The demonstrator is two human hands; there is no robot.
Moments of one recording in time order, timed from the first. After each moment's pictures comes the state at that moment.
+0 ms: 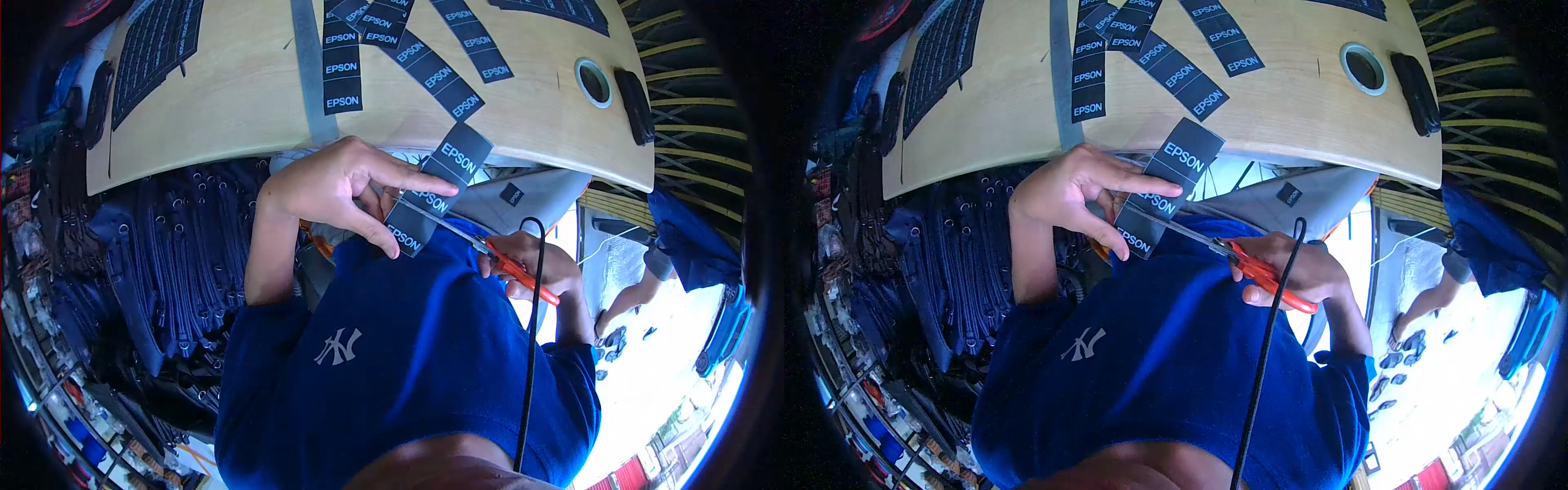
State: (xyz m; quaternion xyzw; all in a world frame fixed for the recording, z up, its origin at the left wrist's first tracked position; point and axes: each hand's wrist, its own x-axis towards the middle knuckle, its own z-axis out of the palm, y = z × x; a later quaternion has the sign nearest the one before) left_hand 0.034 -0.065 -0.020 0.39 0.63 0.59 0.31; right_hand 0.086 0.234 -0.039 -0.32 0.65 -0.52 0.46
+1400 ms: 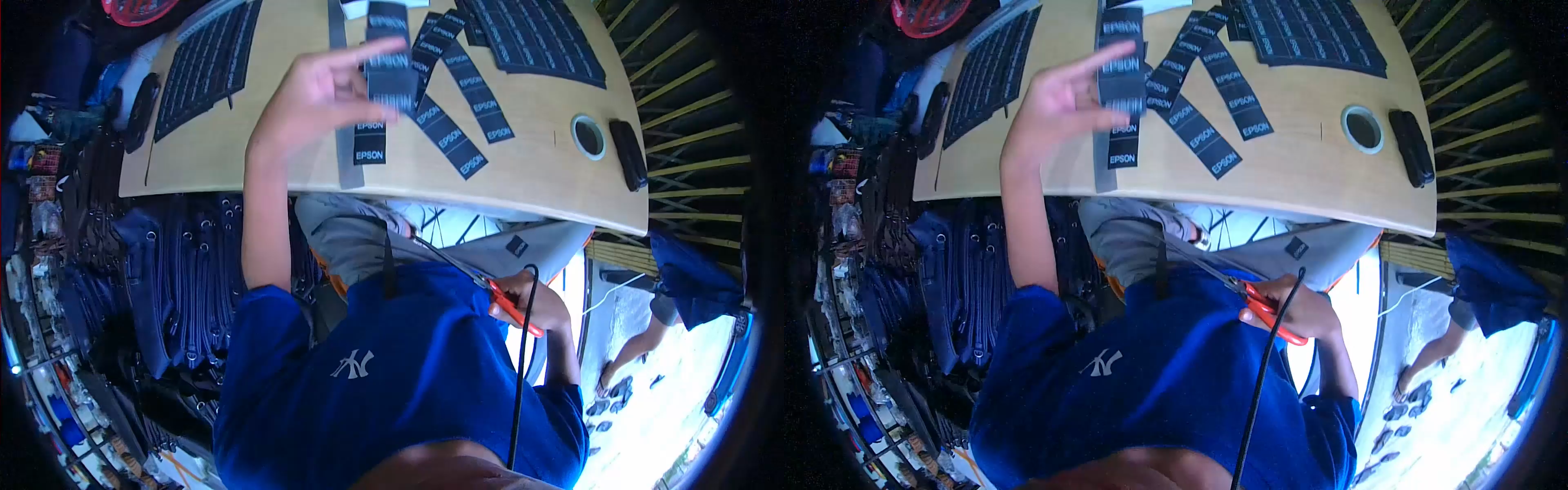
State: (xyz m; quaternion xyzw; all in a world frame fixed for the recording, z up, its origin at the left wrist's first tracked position) left_hand -0.037 -0.093 0.037 0.21 0.79 0.57 0.09; right_hand 0.097 0.241 -0.044 -0.24 0.75 -0.46 0.41
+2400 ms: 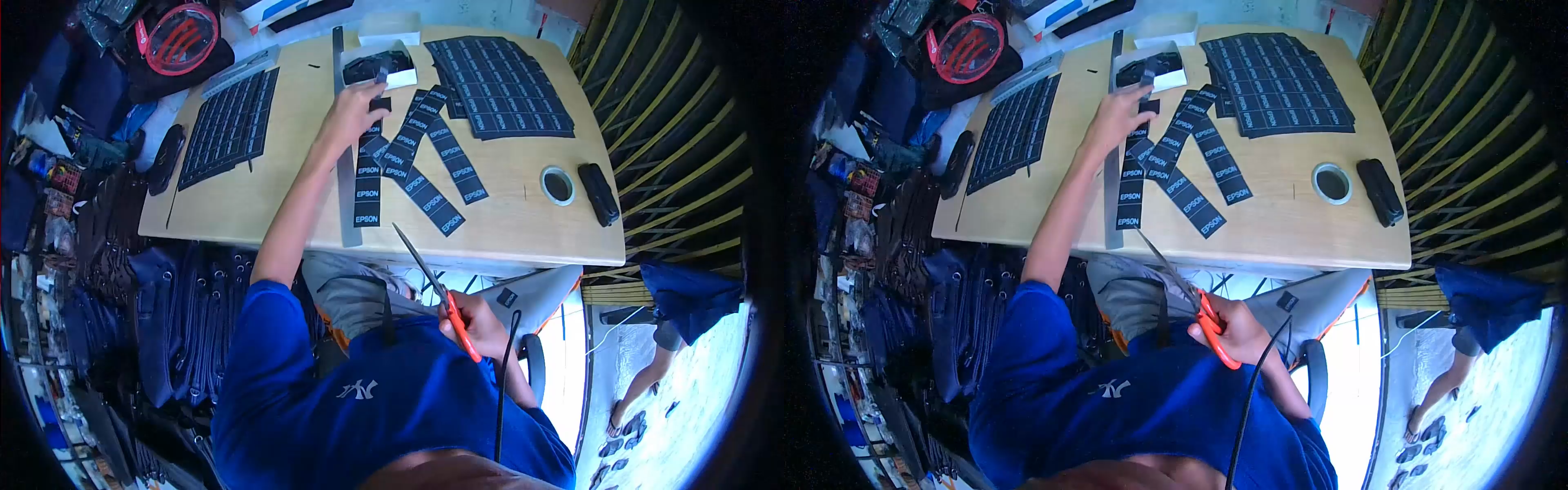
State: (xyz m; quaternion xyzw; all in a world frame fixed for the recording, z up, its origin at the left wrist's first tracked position) left_hand -0.162 -0.093 -0.015 0.26 0.91 0.21 -0.24; right_hand 0.100 0.183 -0.069 -0.24 0.70 -0.64 0.21
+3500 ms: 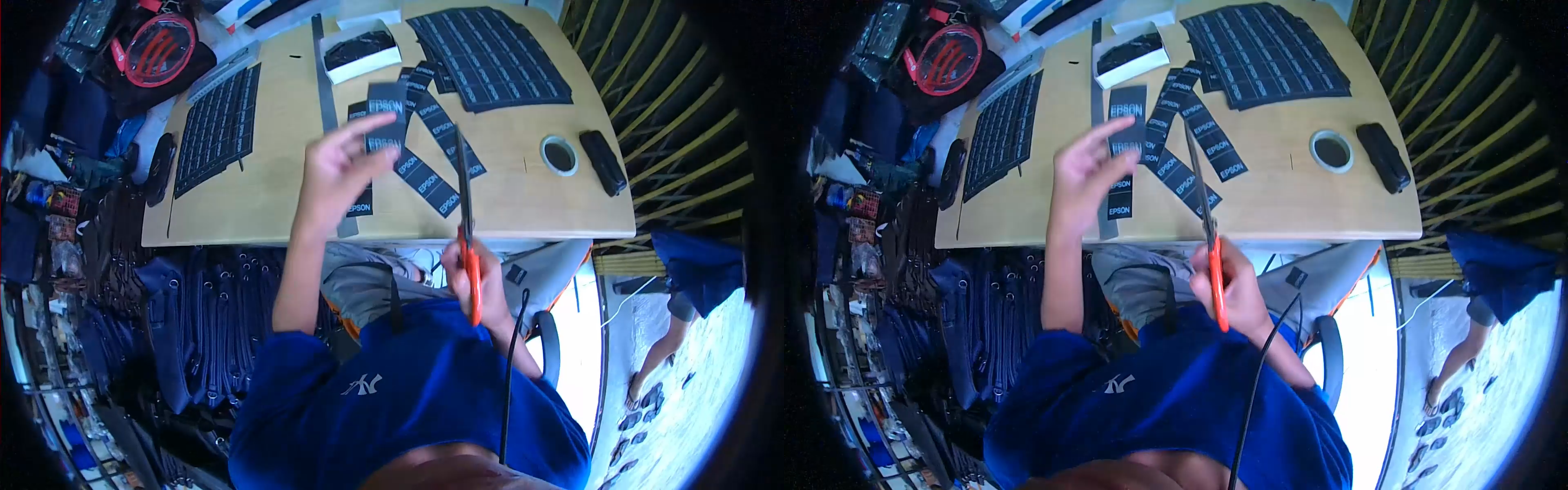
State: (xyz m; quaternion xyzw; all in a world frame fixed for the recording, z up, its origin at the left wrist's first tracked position) left_hand -0.015 -0.044 0.033 0.12 0.74 0.66 -0.03; right_hand 0.085 0.156 -0.050 -0.13 0.60 -0.79 0.07
